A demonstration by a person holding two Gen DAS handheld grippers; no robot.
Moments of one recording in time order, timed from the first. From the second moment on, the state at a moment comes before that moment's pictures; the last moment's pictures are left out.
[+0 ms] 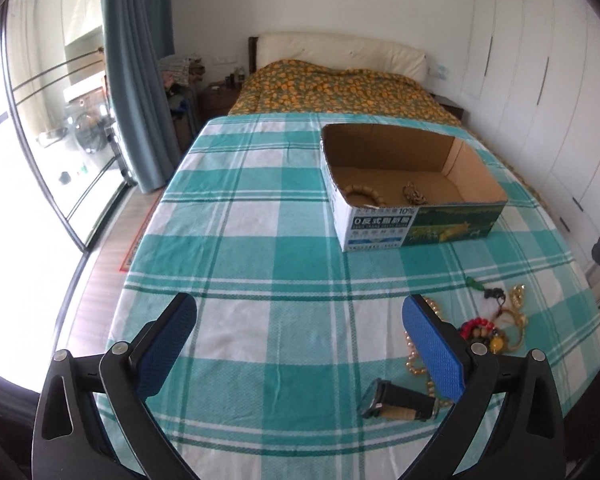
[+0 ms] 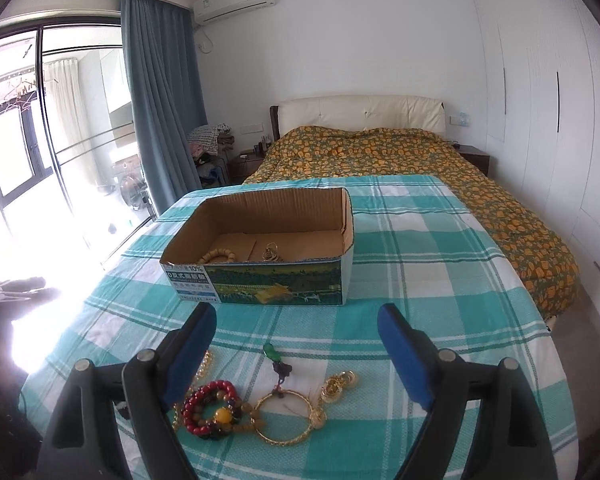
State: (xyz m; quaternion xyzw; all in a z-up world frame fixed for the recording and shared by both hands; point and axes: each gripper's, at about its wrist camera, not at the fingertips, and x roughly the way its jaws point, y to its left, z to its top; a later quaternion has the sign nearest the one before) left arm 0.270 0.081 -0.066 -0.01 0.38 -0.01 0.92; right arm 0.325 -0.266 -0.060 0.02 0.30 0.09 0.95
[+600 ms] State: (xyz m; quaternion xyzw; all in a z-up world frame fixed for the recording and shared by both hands) left arm 0.191 0.073 -0.096 -0.03 0.38 0.01 0.93; right arm 0.263 -0.265 -0.117 0.04 0.39 0.05 0.92
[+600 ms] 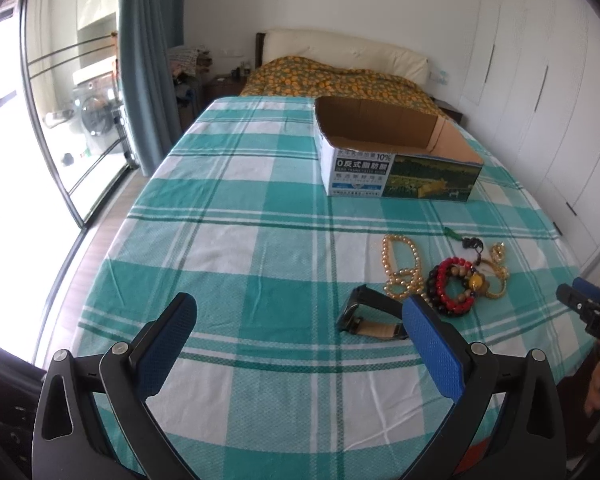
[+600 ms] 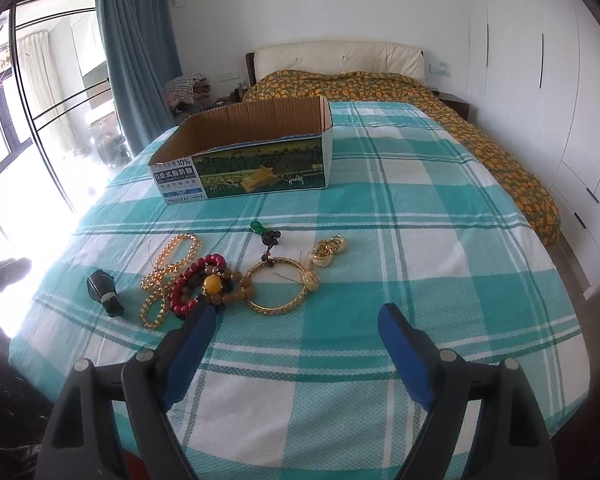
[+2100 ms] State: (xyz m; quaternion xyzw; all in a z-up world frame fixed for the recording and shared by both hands) left arm 0.223 0.053 -0.159 -0.02 0.44 -0.06 0.90; right arm 0.251 -0.284 -0.139 0.06 0.40 0.05 0.91
